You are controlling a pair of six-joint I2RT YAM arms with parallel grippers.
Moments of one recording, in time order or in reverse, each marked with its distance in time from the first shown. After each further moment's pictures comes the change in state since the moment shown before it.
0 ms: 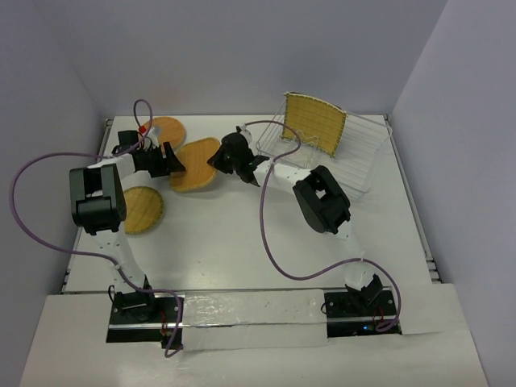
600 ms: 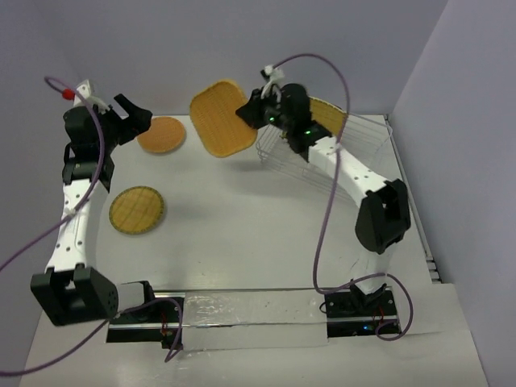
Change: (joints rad) left arm -0.017 -0.777 -0.077 0.012 -0.438 -0.369; right arm -0.219 -0.495 -0.097 -0.002 -0.388 -0.766
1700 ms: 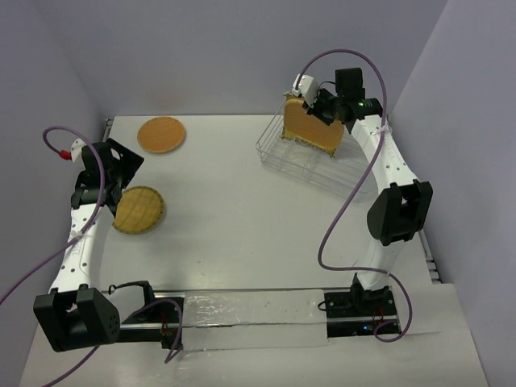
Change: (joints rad) left arm 0.000 -0.155 -0.270 -0.252 -0.380 -0.318; right arm -0.342 0.019 0.226 -0.726 -0.016 -1.197
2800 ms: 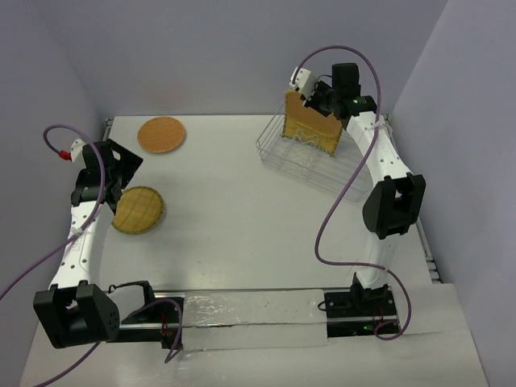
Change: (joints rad) left arm 0.000 0.022 0.016 -0.029 -0.037 0.001; right arm 0.010 0.074 0.059 0.108 0.062 -0.013
